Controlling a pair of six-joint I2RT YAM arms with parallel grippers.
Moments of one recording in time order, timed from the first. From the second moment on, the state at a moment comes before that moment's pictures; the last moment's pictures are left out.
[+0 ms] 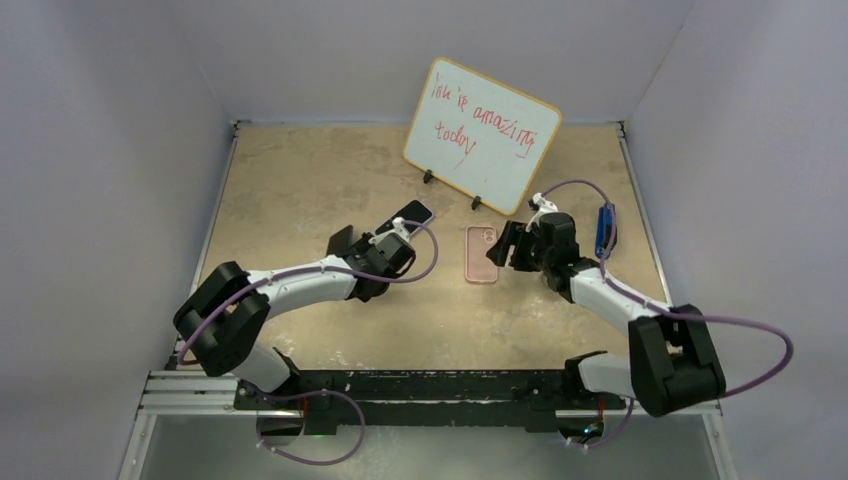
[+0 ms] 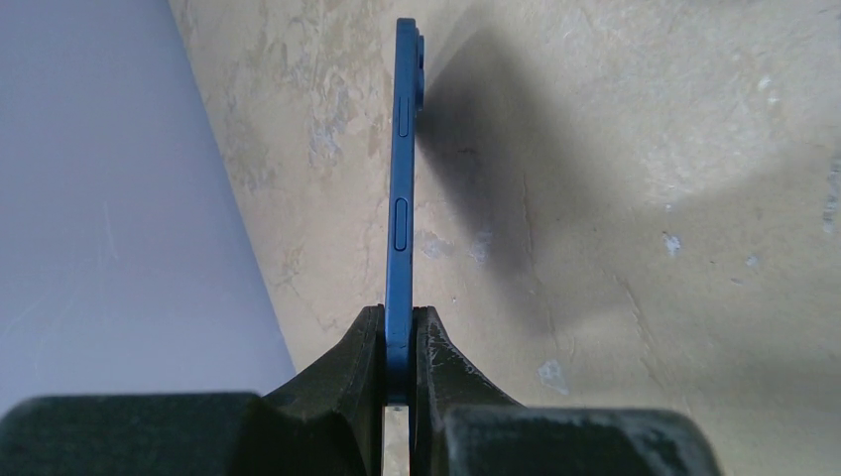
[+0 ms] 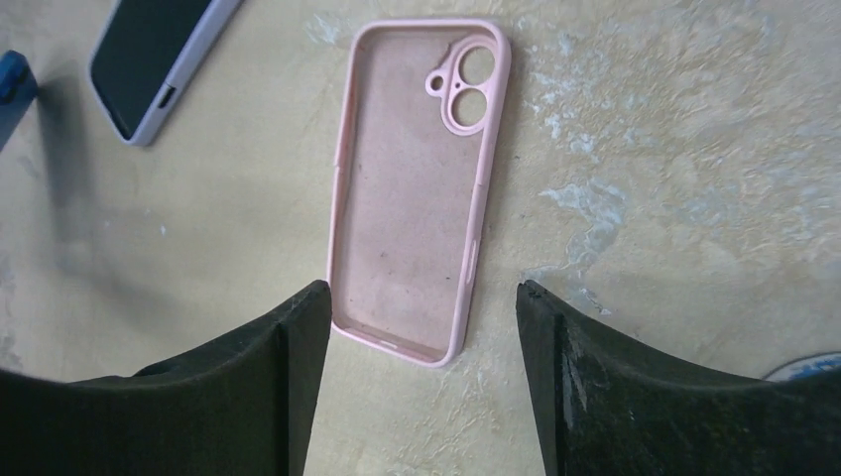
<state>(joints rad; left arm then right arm) -0.84 1.52 0.83 -0.46 -0.90 0.10 0.26 1.31 0.55 0.05 -0.23 0.46</state>
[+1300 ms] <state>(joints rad) -0.62 1.72 0.68 -0.19 -0.98 0.38 0.26 1.02 0.38 0.17 -0.14 0.51</state>
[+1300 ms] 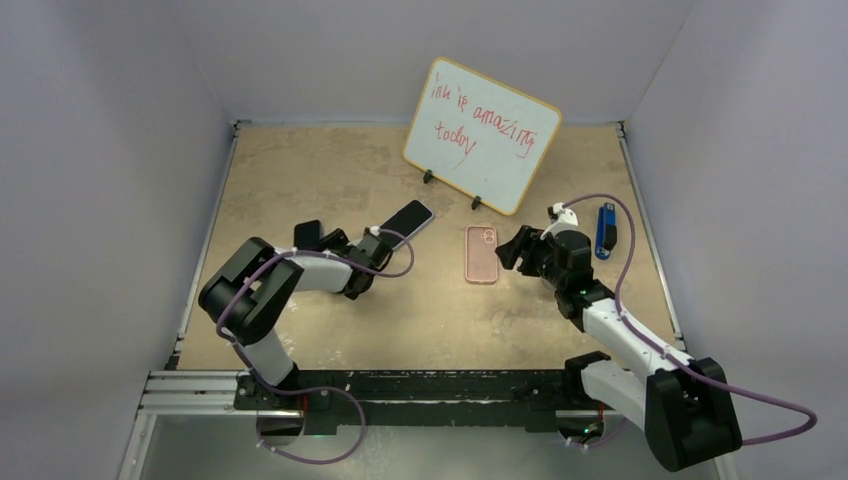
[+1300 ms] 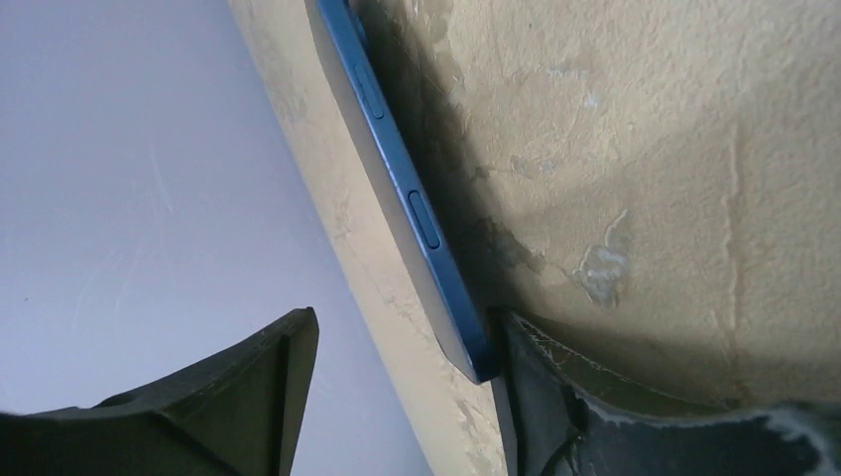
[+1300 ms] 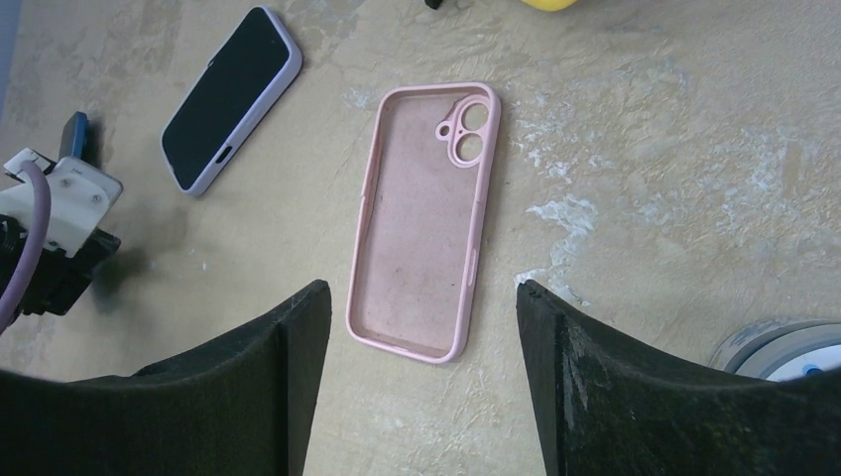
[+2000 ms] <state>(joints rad) -0.58 1.54 0.82 -0.49 -0.76 0.23 0.26 1.01 0.37 0.17 -0.13 0.51</state>
